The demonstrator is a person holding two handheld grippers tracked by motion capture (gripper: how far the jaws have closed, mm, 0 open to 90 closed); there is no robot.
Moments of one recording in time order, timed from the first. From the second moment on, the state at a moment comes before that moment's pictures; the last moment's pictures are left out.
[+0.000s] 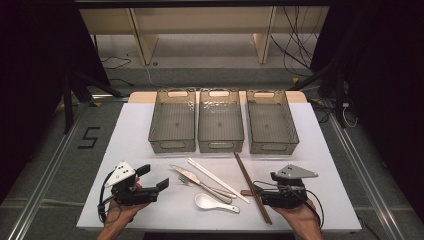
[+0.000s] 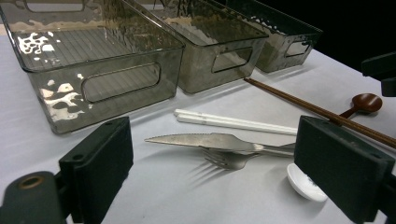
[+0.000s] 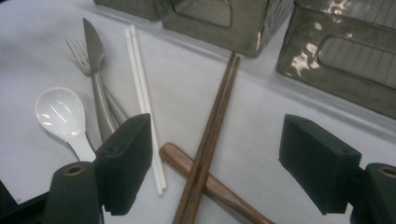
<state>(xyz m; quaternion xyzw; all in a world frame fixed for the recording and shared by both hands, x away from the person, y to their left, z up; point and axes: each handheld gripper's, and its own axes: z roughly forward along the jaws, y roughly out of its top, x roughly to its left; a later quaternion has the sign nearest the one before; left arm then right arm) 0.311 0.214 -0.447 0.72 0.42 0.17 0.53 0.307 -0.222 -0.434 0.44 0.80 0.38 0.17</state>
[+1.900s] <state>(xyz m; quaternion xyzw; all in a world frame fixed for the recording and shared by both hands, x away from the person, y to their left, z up) 0.310 0.215 -0.446 0.72 0.42 0.17 0.53 0.311 -0.210 -0.464 0.47 0.86 0.21 0.07</state>
